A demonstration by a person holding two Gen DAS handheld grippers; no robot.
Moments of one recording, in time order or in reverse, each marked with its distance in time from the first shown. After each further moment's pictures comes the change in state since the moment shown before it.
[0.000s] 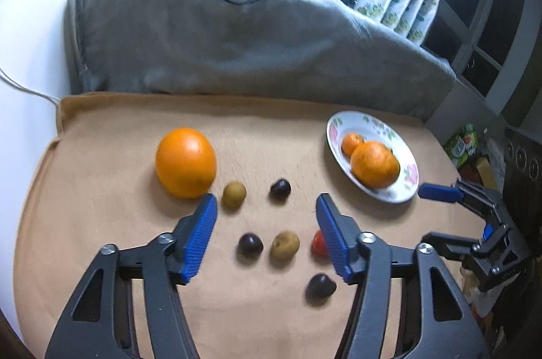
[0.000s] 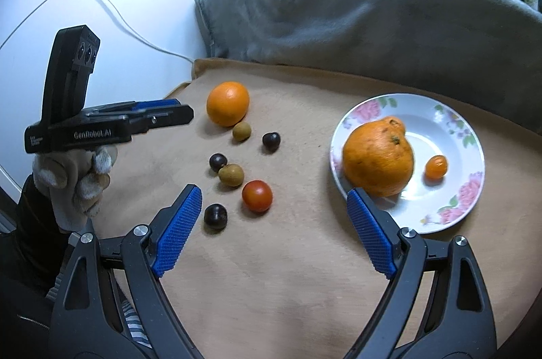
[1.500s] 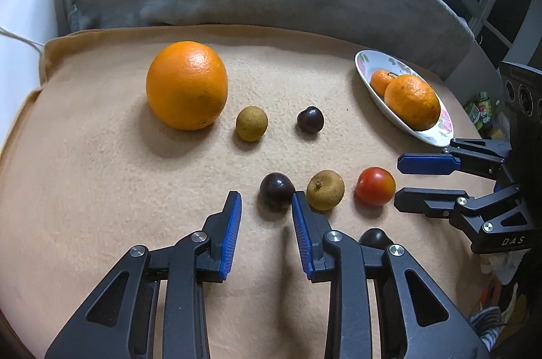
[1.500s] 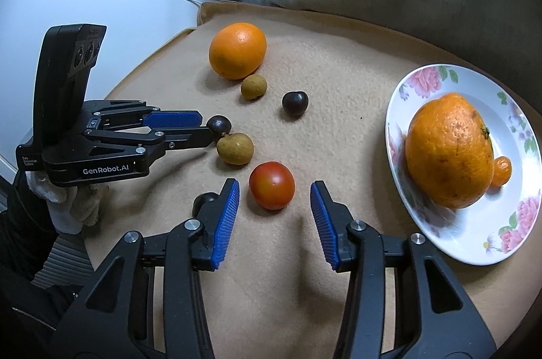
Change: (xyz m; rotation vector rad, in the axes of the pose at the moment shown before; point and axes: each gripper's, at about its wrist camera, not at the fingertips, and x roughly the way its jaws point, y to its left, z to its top) left arm 0.048 0.022 -0.040 0.013 0.140 0.026; right arm 0.076 0.008 0.001 -0.067 0.188 0.031
